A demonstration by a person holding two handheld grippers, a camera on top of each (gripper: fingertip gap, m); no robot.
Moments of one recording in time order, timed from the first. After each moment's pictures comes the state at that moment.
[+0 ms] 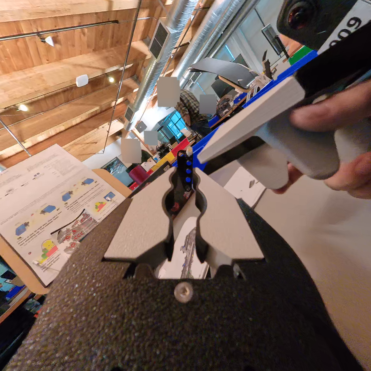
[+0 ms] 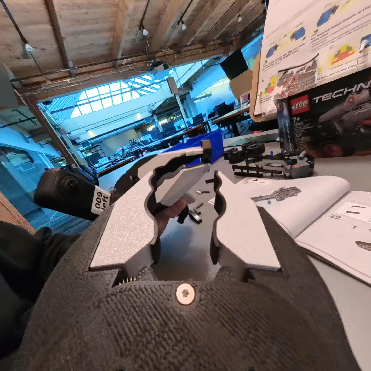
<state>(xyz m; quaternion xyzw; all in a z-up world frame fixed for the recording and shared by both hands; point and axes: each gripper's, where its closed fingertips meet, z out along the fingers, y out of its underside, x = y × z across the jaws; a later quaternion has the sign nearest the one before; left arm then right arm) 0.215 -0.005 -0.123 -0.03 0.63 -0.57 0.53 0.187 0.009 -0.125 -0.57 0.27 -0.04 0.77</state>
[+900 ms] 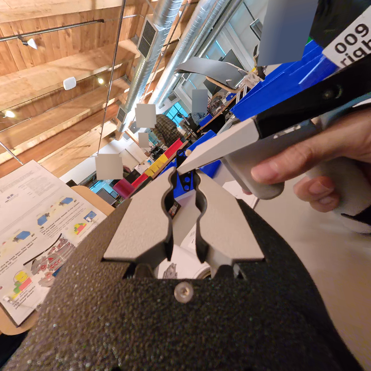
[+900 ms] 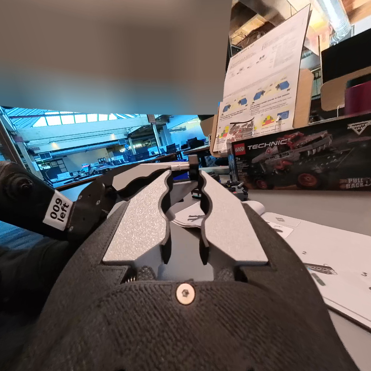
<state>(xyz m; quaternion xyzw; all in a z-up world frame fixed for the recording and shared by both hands) 0.220 -0.079 -0.121 -0.01 0.64 -0.56 0.53 0.212 -0.061 -0.115 -0.53 0.26 -0.16 0.79</state>
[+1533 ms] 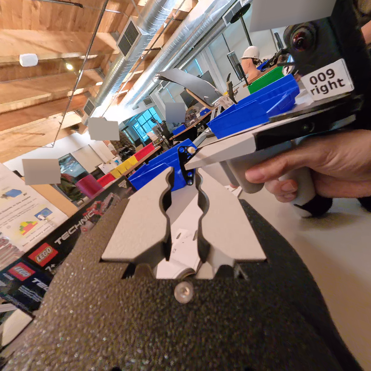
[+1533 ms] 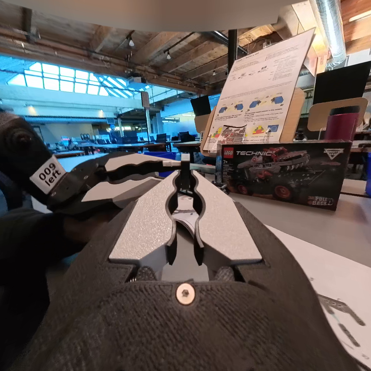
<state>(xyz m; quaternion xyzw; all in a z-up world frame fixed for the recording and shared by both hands) 0.211 -0.078 -0.123 -0.02 0.65 -0.62 0.43 0.215 -0.071 -0.118 -0.57 0.21 -0.23 0.76</state>
